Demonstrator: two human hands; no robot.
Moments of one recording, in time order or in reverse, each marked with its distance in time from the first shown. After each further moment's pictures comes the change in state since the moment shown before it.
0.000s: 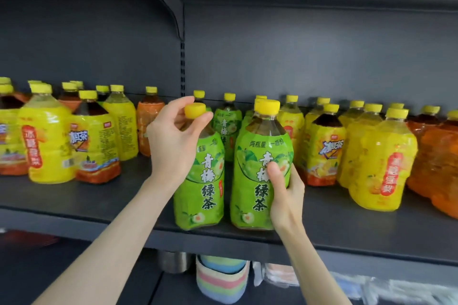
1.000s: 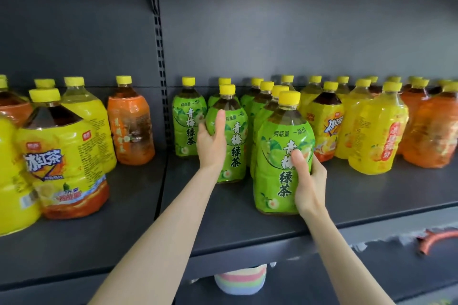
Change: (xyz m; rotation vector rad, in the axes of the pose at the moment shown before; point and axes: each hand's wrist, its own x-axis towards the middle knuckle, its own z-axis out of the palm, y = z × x) left_hand 0.023 -0.120 0.070 -0.318 -0.369 -0.600; right_hand 0.007 0.024 0.046 -0.171 0.314 -0.020
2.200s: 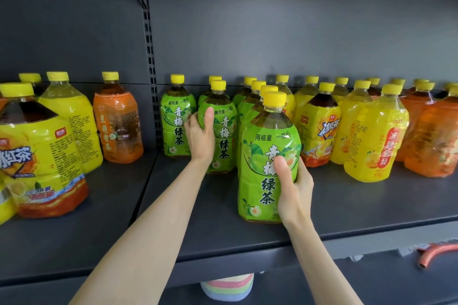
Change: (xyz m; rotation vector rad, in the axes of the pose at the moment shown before) left_hand 0.034 -0.020 0.028 0.179 0.121 0.113; right_hand 0.002 0.005 -0.006 0.053 -0.065 -0.013
